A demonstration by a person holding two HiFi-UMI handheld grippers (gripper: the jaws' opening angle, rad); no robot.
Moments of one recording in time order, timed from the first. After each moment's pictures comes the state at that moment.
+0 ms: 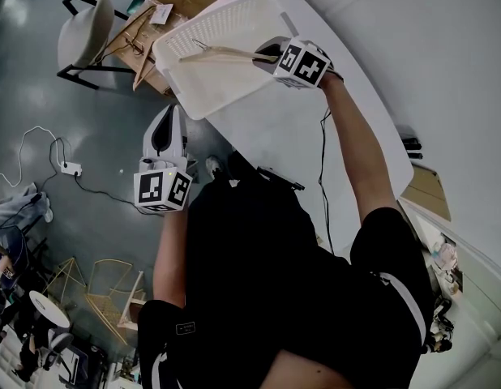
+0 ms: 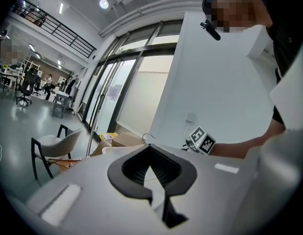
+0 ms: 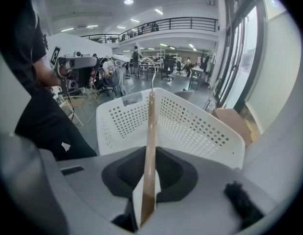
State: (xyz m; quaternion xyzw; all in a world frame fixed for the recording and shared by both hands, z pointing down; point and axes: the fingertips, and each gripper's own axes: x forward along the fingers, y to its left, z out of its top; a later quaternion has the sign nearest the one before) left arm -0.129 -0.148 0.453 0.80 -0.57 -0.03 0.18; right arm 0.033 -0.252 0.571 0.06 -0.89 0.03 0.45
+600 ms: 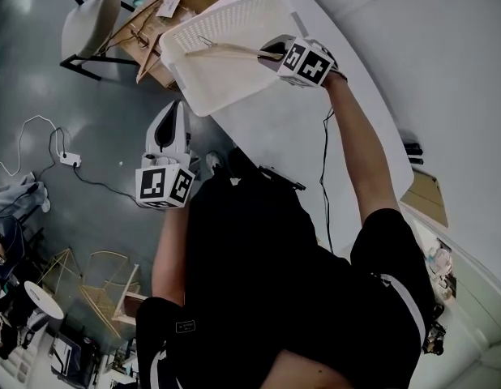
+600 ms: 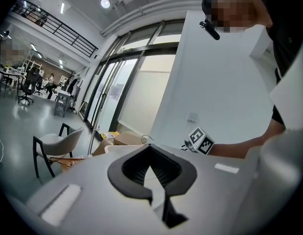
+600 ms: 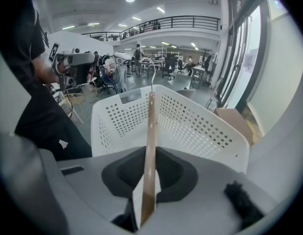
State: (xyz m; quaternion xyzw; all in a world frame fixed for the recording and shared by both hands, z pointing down) left arm -0.132 -0.147 0.456 0.80 -0.57 -0.03 0.19; right arm 0.028 -0.256 0.581 0.05 -0.89 0.03 0.46
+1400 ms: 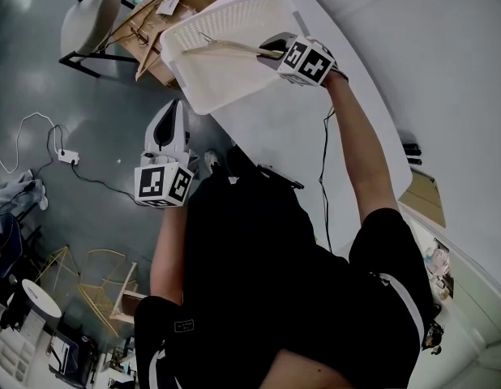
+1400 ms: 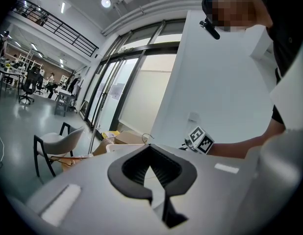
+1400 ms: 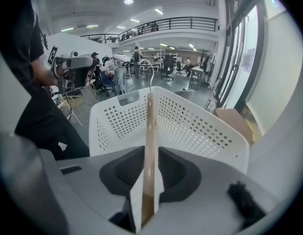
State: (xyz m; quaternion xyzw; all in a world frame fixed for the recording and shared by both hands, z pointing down) left arm -0.135 -0.145 0.461 0.80 -0.57 -0.02 0.19; right arm 0.025 -0.260 0.581 0.06 -0.89 0.03 0.45
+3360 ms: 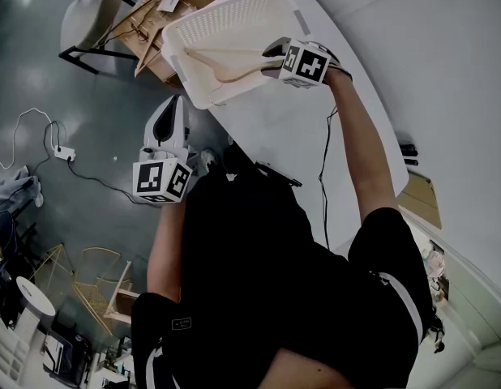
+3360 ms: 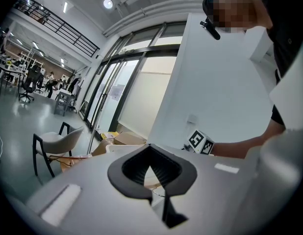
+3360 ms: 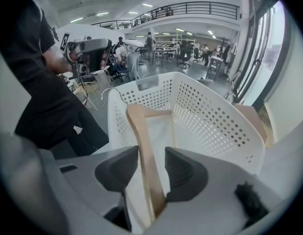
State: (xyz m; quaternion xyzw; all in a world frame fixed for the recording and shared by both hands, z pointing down) left arm -0.138 -0.139 0.460 0.80 -0.57 -0.04 0.19; right arm 0.034 -0.223 0.599 -0.04 -0.85 0.02 0.52
